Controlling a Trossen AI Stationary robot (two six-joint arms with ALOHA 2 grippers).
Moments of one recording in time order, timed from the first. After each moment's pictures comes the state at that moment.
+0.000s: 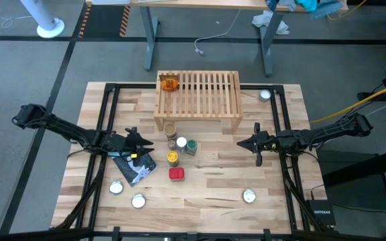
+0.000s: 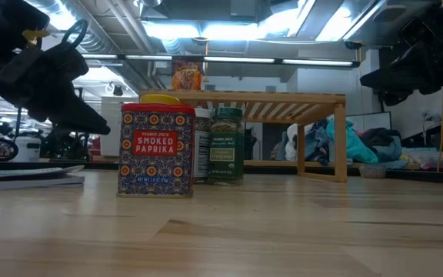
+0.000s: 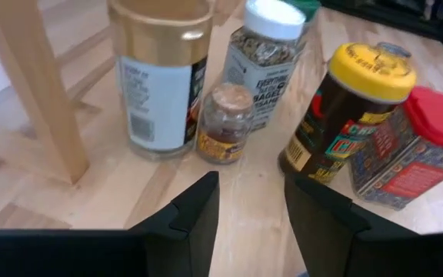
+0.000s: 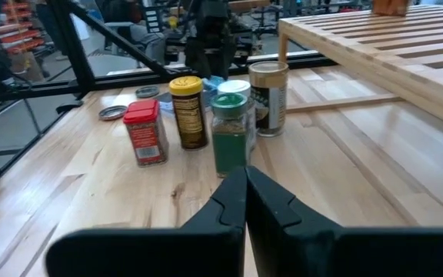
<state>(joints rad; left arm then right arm) -0.22 0.77 0.05 0.29 -0.36 -0.39 0.23 0.43 0.07 0.18 0.26 0.14</state>
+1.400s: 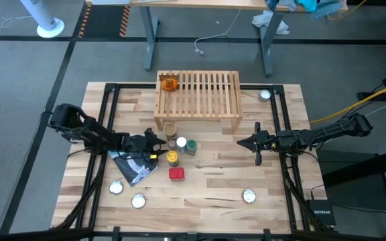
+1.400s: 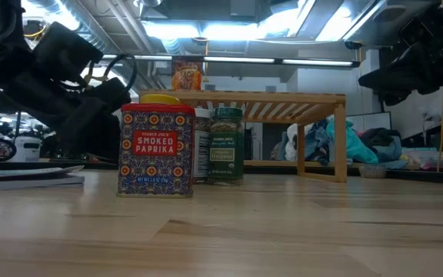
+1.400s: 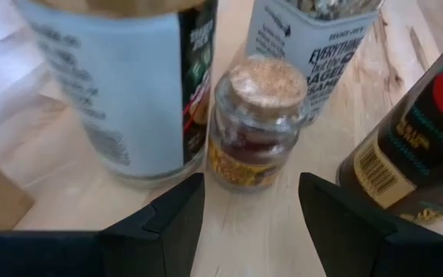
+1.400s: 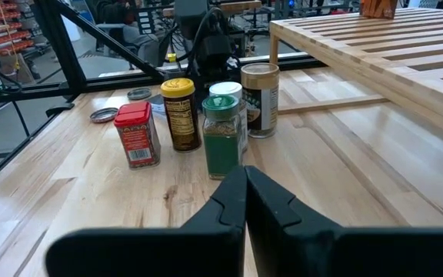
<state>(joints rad) -0.08 1.54 0.19 0.83 -0.28 -0.31 0.23 0.43 0.07 0.18 0.28 0.14</state>
